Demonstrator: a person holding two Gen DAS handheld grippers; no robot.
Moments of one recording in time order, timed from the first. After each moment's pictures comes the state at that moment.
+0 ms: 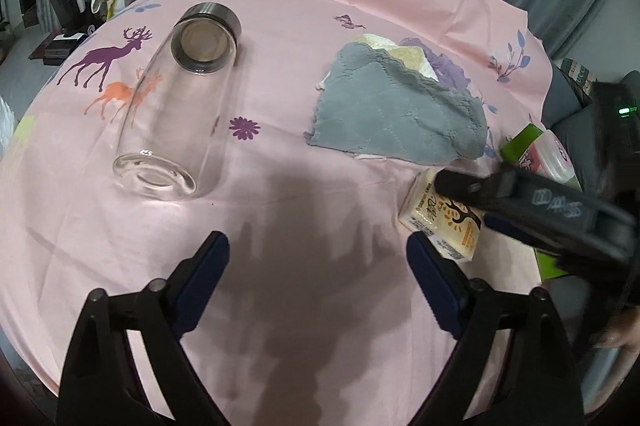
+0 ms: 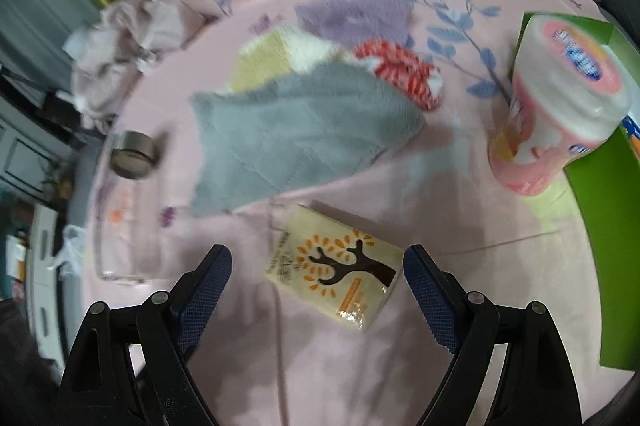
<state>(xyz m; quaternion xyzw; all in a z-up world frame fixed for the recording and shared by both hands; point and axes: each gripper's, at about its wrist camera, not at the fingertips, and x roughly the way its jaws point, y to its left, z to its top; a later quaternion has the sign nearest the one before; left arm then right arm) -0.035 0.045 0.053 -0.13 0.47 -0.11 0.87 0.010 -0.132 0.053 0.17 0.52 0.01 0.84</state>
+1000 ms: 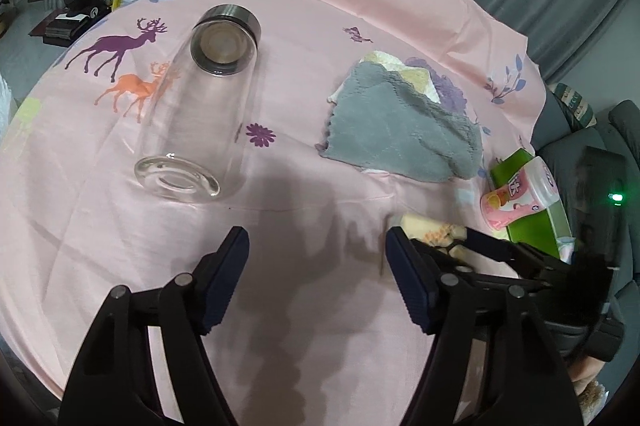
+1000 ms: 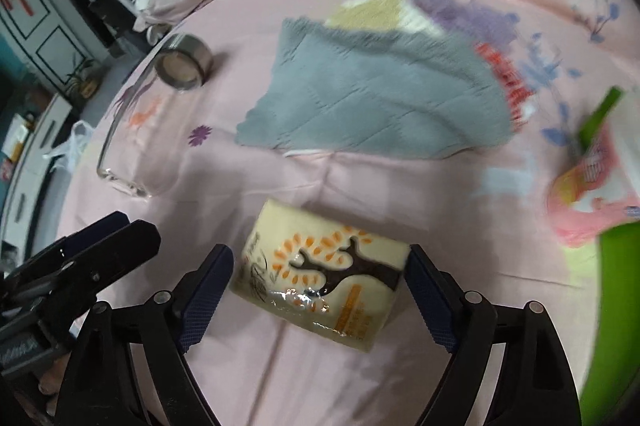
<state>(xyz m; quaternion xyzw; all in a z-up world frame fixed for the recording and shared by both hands) -0.031 0.071 0.060 -0.17 0.47 -0.12 0.86 -0.006 -0.100 0.052 0.02 0.52 0.12 0.85</state>
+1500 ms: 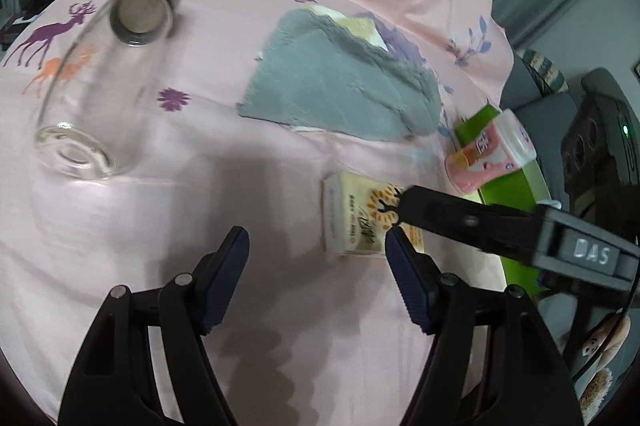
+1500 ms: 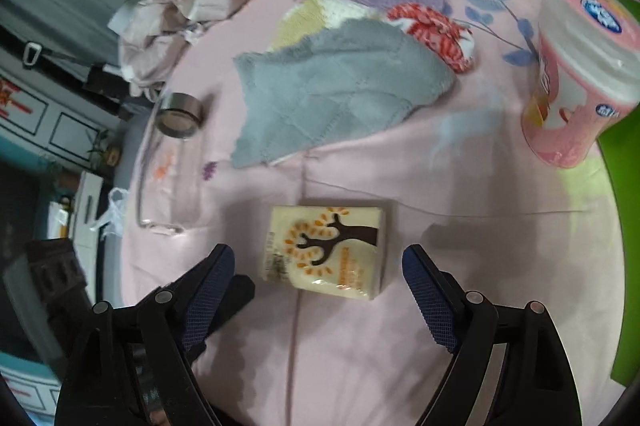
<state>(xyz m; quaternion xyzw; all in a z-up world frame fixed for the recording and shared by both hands) -0.031 0.020 0.041 -0.16 0.49 -0.20 0.83 -0.002 -0.142 0.050 0.19 0.54 0.12 0.81</state>
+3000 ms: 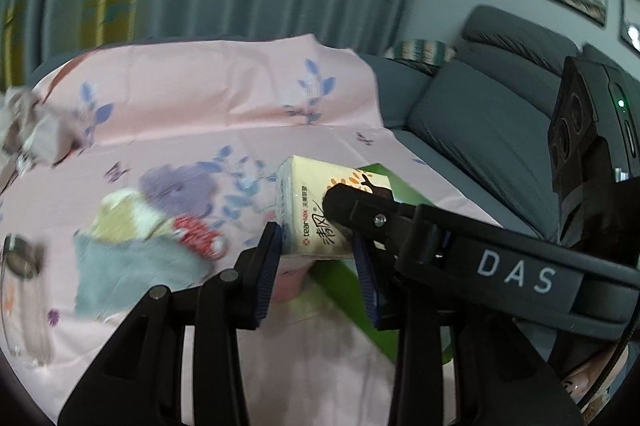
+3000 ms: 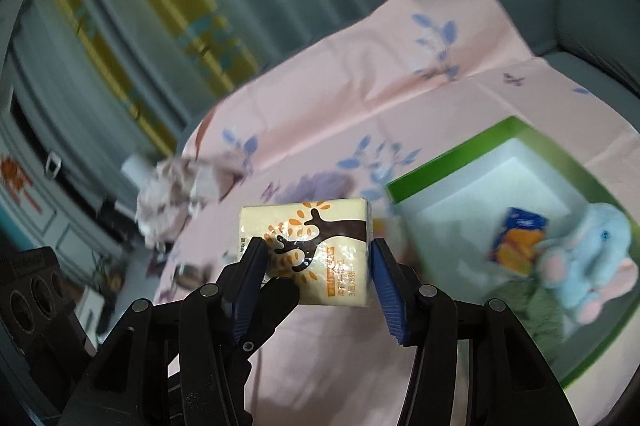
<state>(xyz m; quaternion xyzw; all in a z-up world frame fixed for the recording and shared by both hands) -0.053 -0.166 0.170 -0.01 0.29 -0.35 0.89 -0.079 -0.290 0.161 0.26 0.30 0.02 0.92</state>
